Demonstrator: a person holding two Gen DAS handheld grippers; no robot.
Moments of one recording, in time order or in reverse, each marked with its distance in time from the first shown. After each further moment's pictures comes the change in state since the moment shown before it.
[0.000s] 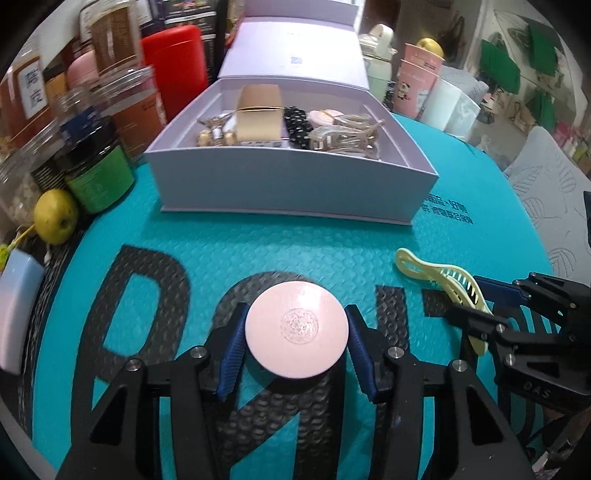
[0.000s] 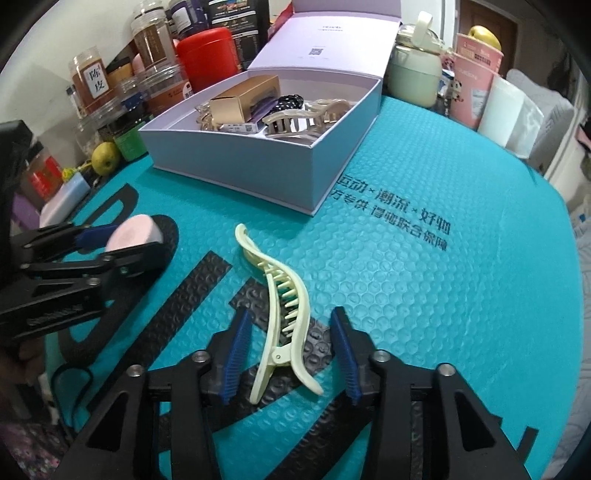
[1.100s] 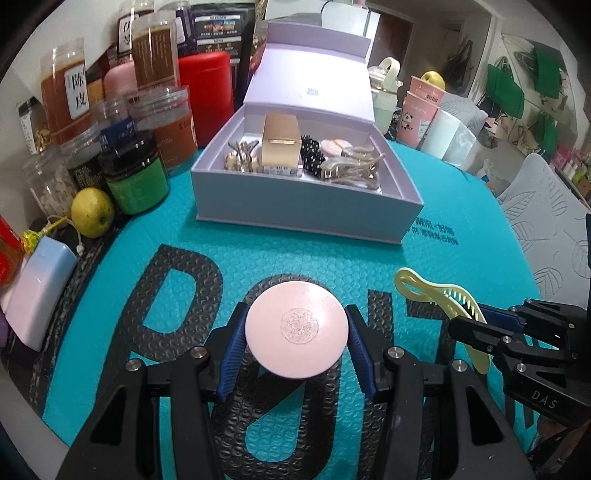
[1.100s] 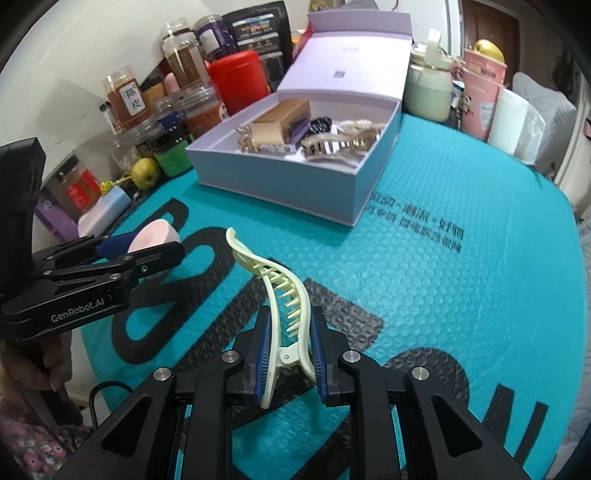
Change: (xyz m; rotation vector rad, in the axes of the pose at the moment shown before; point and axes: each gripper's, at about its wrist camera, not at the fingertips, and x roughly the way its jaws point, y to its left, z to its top) left arm -0.047 0.006 -0.007 -0.051 -0.079 0.003; right arm -0.042 0.021 -0.002 0.027 -0.059 0.115
